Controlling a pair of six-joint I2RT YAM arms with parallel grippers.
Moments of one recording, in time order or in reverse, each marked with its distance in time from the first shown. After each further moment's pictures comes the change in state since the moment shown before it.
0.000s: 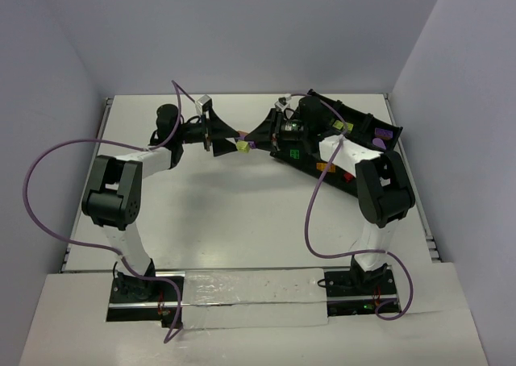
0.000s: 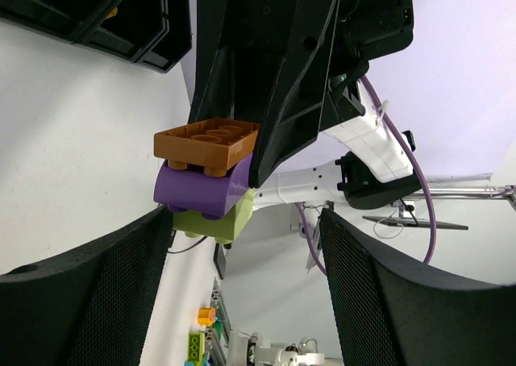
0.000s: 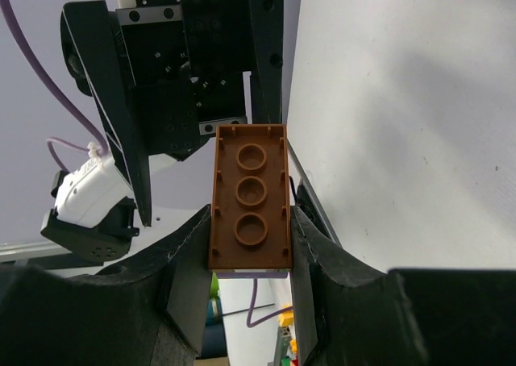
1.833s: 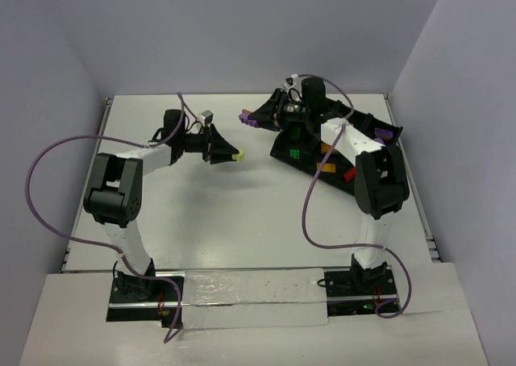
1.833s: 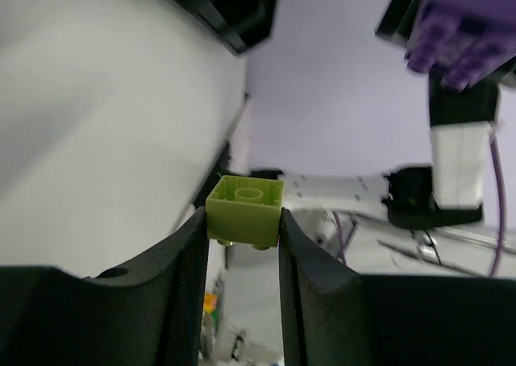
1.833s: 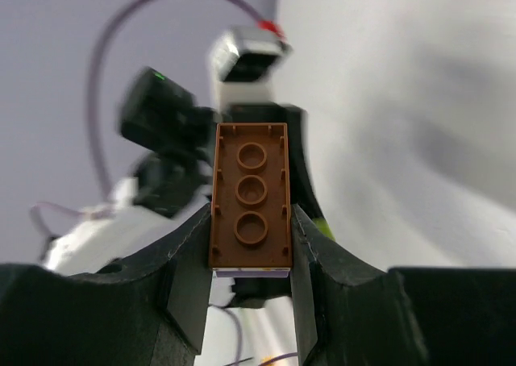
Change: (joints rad) left arm 0.000 0.016 0.002 -0.422 -0.027 0.291; right arm -0.048 0.089 0.241 -0.147 0.091 -0.050
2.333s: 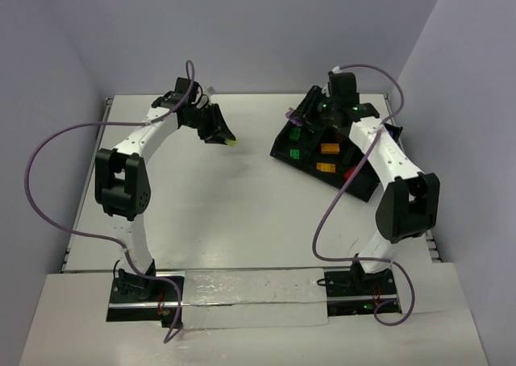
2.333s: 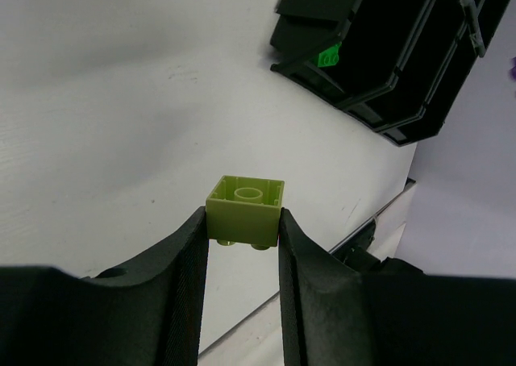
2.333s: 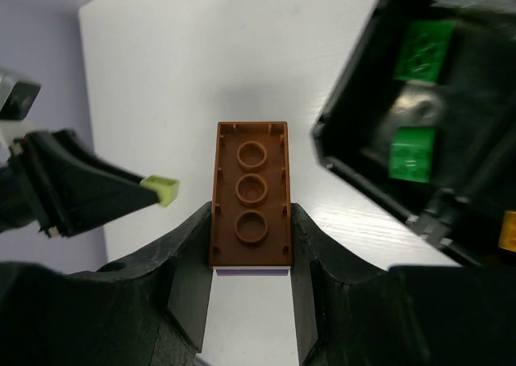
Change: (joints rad) left arm -0.049 0.105 0.621 -0.986 -0.605 0.563; right arm -0.083 -0.251 0.027 -0.591 0.560 -0.419
